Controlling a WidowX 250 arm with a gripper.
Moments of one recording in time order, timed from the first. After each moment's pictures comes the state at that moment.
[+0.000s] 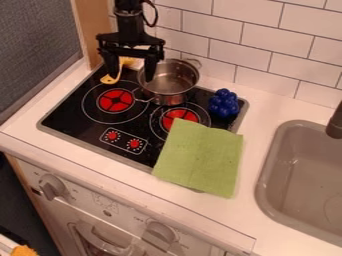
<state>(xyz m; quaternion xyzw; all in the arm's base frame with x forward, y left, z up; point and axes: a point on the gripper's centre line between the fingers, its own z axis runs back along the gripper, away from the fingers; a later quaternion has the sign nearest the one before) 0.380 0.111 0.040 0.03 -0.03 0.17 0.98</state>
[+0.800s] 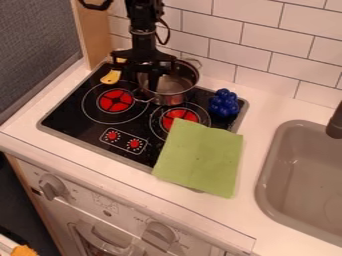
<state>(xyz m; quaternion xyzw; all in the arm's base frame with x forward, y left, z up) 0.390 0.095 0.011 0.02 -0.01 0.18 0.98</state>
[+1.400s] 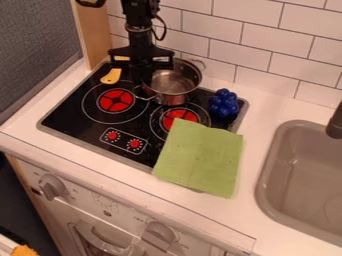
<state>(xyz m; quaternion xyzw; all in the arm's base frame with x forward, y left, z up) 0.385 0.094 0.026 0.03 -0.03 0.20 0.98</state>
